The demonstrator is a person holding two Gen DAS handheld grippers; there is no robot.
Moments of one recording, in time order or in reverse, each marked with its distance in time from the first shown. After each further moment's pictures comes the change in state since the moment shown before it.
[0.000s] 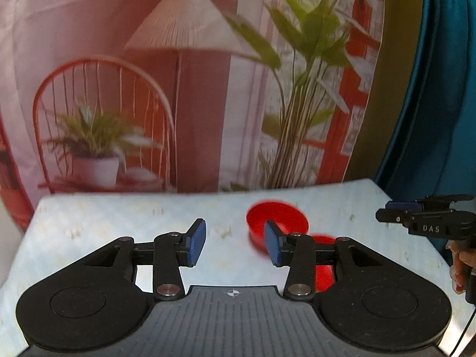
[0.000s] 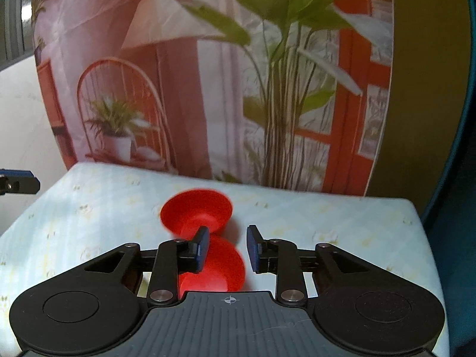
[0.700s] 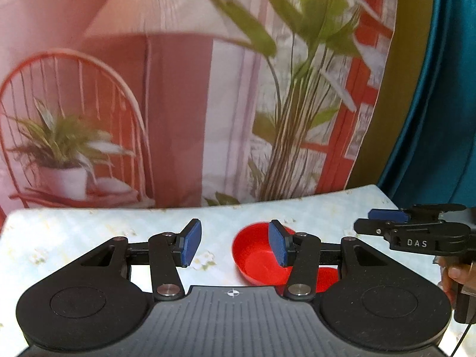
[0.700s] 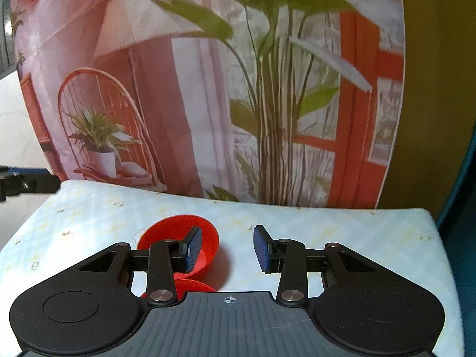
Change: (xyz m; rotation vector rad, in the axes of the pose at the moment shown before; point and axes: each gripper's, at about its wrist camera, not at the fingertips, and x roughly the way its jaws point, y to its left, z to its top) left arm 0.100 -0.031 0.015 -0.036 0.027 -0.042; right arm 0.072 -0.026 0.027 0.058 0.016 0.019
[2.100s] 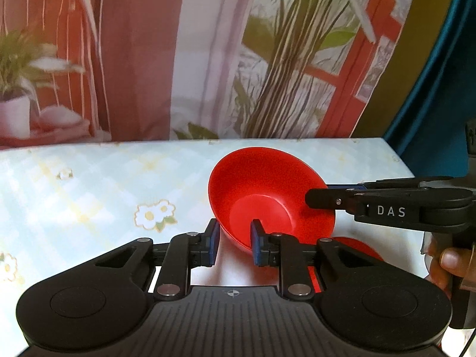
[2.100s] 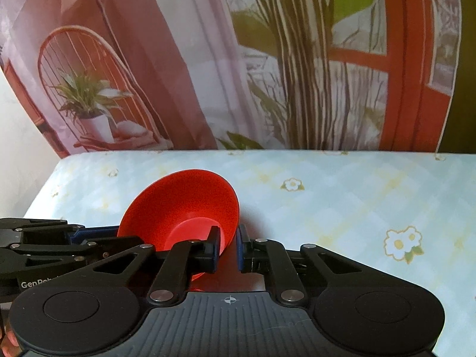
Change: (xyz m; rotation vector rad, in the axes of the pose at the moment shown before) left arm 0.113 -0.004 -0.038 -0.041 0.204 -0.076; right arm 0.111 -0.003 -0.013 0.105 0.202 0.102
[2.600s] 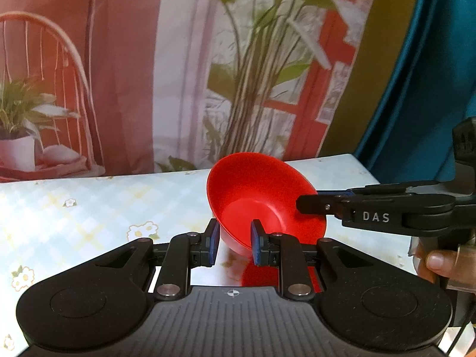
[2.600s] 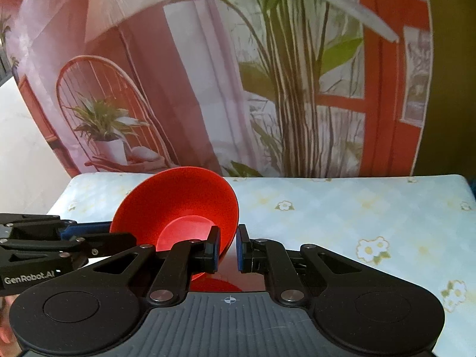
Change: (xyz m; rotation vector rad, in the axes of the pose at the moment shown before) left arm -0.066 -0.040 0.001 0.063 -0.090 -0.025; right arm -0.069 0.010 -0.003 -0.019 -0.101 -0.010
